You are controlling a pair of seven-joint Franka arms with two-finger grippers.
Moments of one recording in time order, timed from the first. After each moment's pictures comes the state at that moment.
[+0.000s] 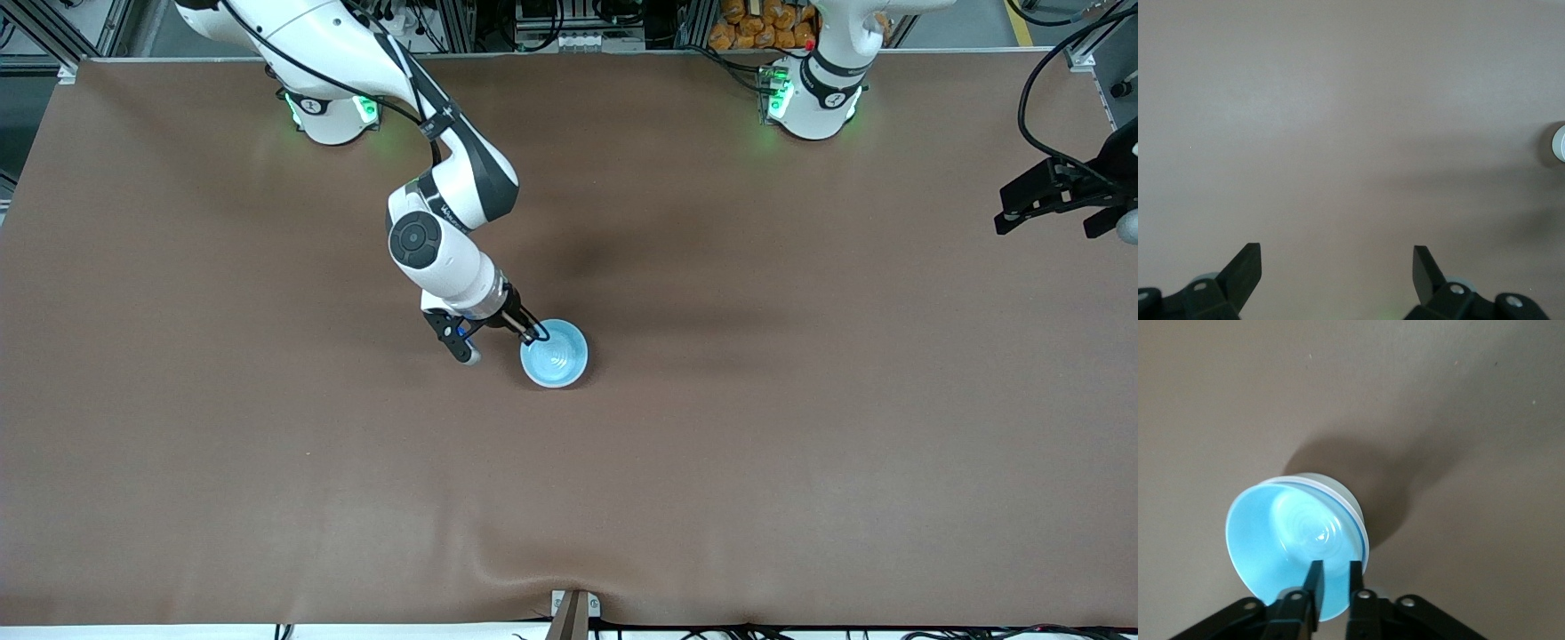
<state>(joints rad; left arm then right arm) -0.08 0.07 0.03 -1.37 -0.01 1.45 0.01 0.57 0.52 0.06 -1.78 0.33 2.47 1.26</state>
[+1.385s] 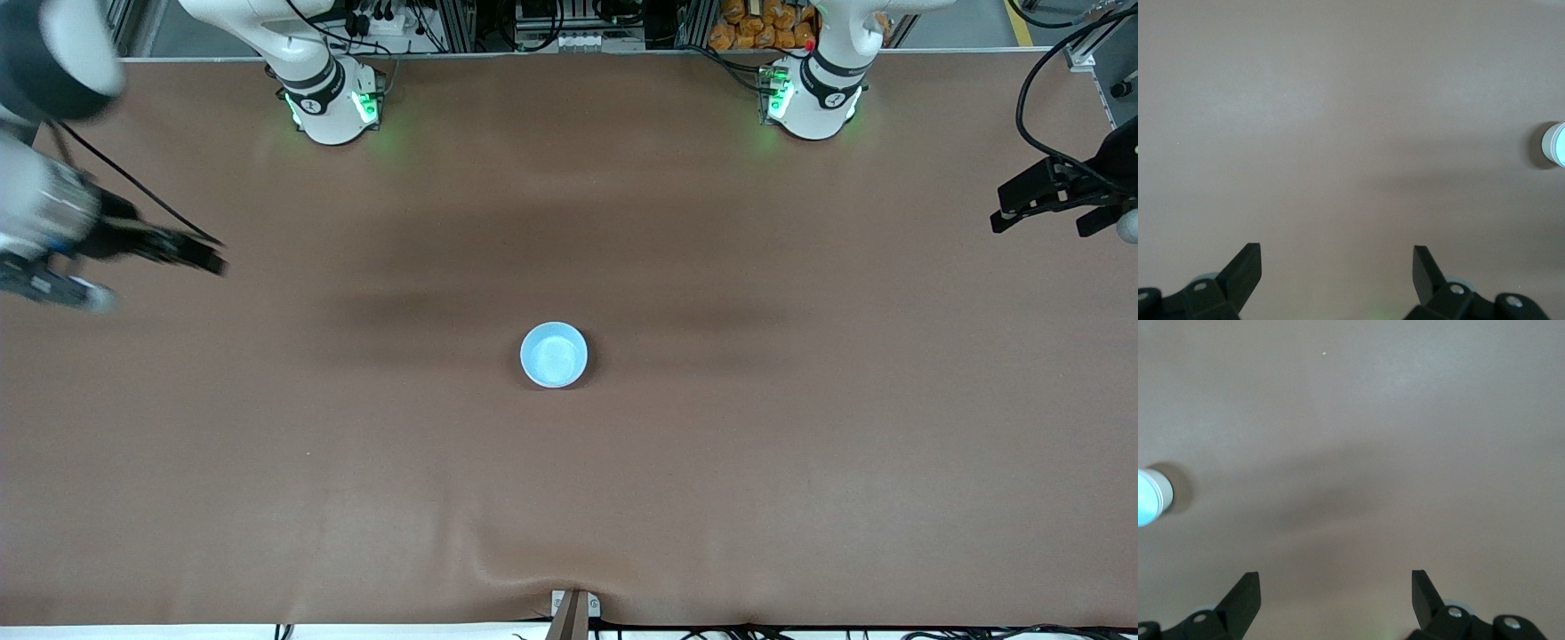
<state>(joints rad) -0.06 0.04 0.03 -1.43 -0.04 1.48 0.00 0.00 -0.04 -0.06 -1.75 0.11 1.58 0.13</state>
